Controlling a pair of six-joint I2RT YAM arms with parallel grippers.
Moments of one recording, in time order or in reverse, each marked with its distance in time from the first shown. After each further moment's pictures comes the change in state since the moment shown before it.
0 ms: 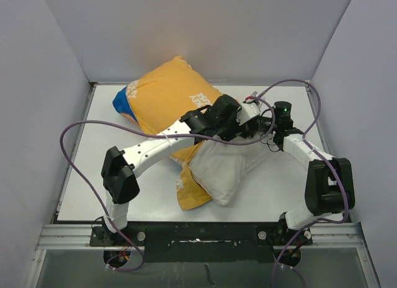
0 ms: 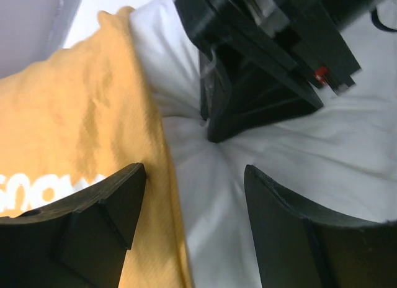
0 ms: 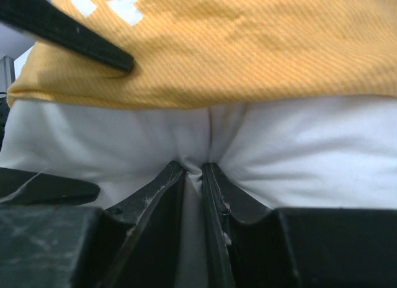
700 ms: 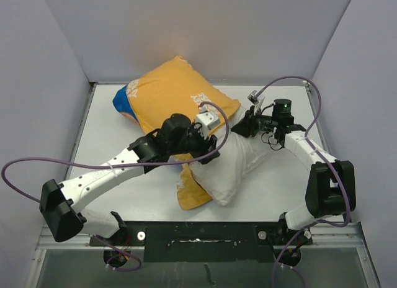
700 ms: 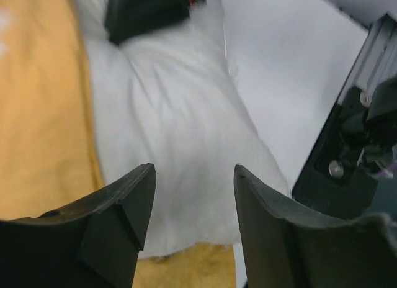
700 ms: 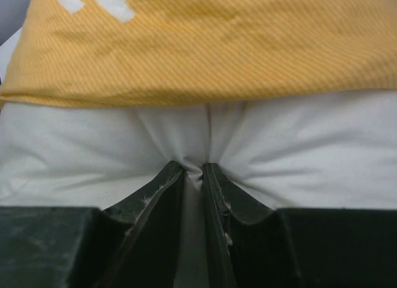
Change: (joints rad) left arm 0.042 -0.555 -0.711 0.308 0.369 -0.441; right arm 0.008 -0.022 0.083 -0.217 0.065 -0.080
